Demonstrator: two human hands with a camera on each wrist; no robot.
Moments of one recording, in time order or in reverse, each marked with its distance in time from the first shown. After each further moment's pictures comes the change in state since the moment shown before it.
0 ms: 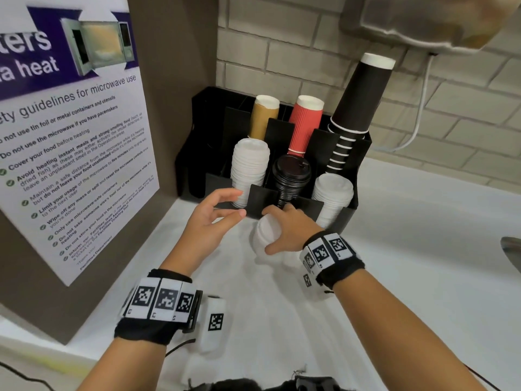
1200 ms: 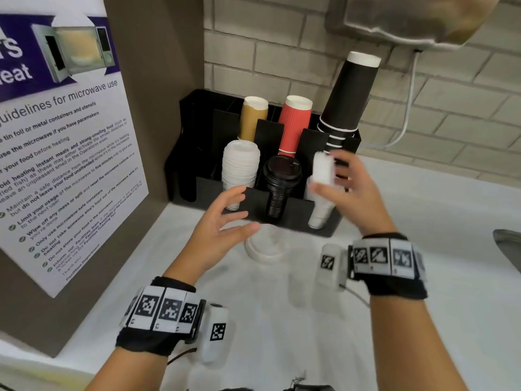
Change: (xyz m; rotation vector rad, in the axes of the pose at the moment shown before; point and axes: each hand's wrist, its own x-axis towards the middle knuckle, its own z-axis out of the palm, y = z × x) left_hand -0.007 0.008 0.022 -0.087 -0.140 0.027; right_hand -0.063 0.046 -0.066 0.874 0.716 -0.087
